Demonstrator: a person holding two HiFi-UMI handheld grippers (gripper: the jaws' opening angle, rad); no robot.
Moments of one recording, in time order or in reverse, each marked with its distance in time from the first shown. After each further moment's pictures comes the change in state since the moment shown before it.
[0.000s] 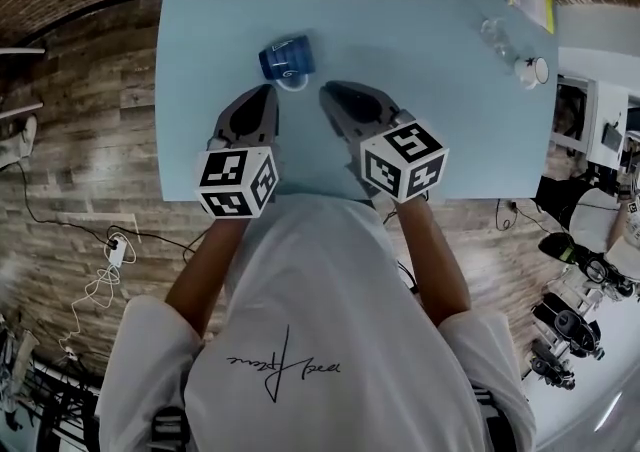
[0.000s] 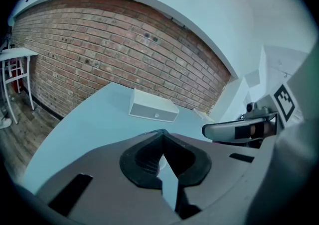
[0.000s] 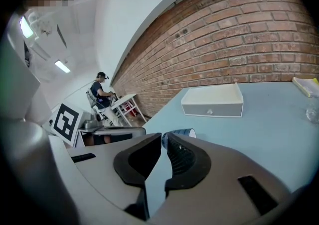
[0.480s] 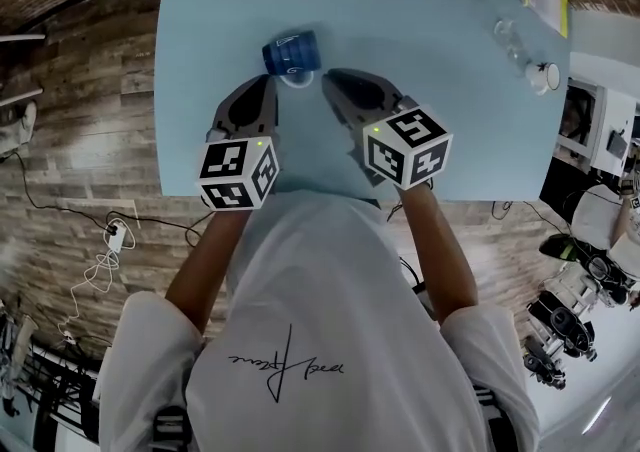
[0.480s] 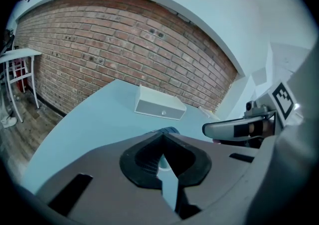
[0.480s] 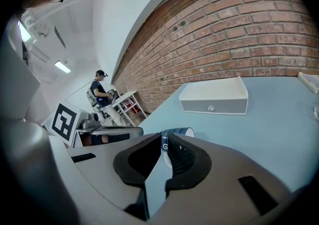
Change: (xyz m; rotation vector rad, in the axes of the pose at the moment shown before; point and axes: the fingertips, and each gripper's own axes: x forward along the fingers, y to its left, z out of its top) left arm 0.015 0.018 -0.005 -0.020 0.028 0.054; right arm 0.023 -0.017 -0.003 0.013 0.047 0.029
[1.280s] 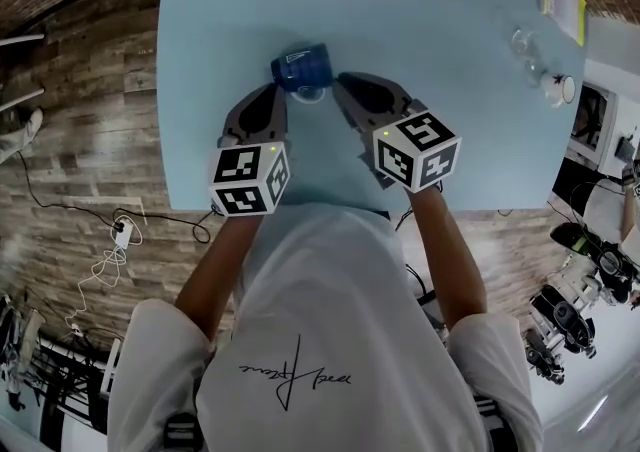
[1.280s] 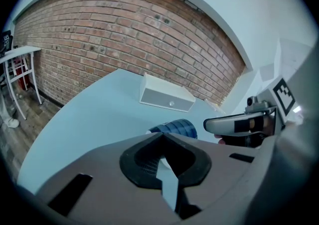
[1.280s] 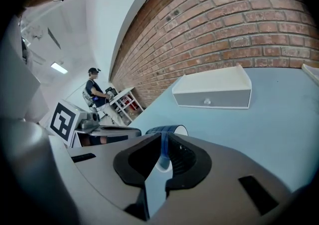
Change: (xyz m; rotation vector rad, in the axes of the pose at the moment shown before) left arm 0.031 0.020 -0.017 -0.019 0.107 0.038; right arm 0.030 -0.029 -0.008 0.037 0.064 0.005
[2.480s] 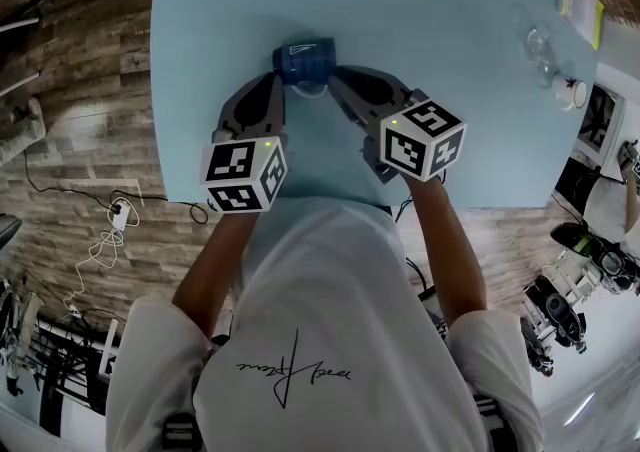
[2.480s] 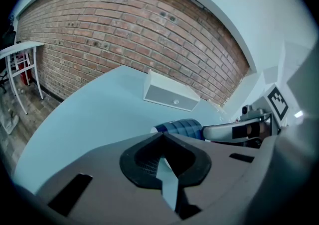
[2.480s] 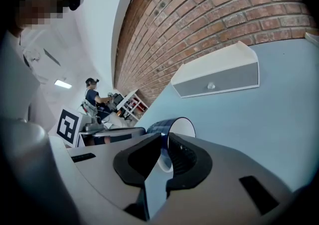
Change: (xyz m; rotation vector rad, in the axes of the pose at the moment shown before) left arm 0.006 0.012 -0.005 -0.040 0.014 0.011; right arm 0.021 0.000 -0.017 0.140 0.032 0.118
